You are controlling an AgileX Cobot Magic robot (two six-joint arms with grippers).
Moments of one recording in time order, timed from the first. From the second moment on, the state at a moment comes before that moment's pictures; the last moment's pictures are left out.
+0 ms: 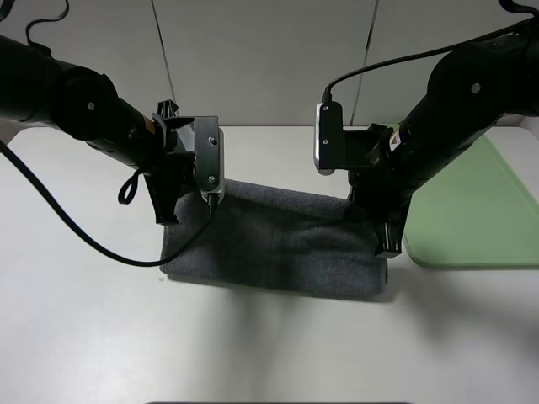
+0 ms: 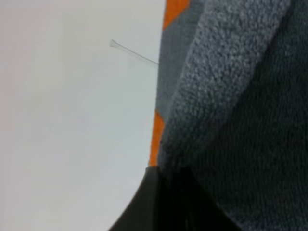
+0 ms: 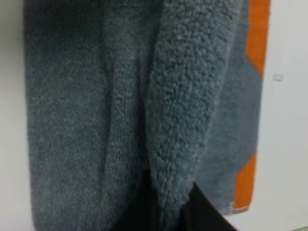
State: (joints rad) left arm -0.51 1.74 -0.93 0.03 0.13 1.09; right arm 0.54 1.61 -0.91 0.04 0.55 -1.03
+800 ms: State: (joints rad) left arm -0.51 1.83 -0.93 0.03 0.01 1.09; right arm 0.54 1.66 -0.91 0.00 0.50 -1.02
